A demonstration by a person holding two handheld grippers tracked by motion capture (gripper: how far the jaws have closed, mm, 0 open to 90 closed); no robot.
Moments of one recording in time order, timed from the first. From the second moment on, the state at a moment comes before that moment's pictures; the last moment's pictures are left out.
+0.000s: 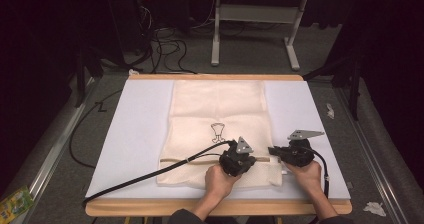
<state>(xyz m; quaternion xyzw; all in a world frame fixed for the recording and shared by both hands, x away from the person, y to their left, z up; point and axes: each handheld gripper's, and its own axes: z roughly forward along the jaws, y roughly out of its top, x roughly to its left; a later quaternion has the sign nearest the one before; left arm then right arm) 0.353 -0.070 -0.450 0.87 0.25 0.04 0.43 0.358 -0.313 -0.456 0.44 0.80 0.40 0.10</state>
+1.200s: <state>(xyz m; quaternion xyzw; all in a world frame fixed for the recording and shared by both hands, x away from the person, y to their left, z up) 0.352 -0.053 -0.447 0.86 0.26 0.05 0.44 0.358 -0.311 -0.461 0.44 0.80 0.40 0.10</state>
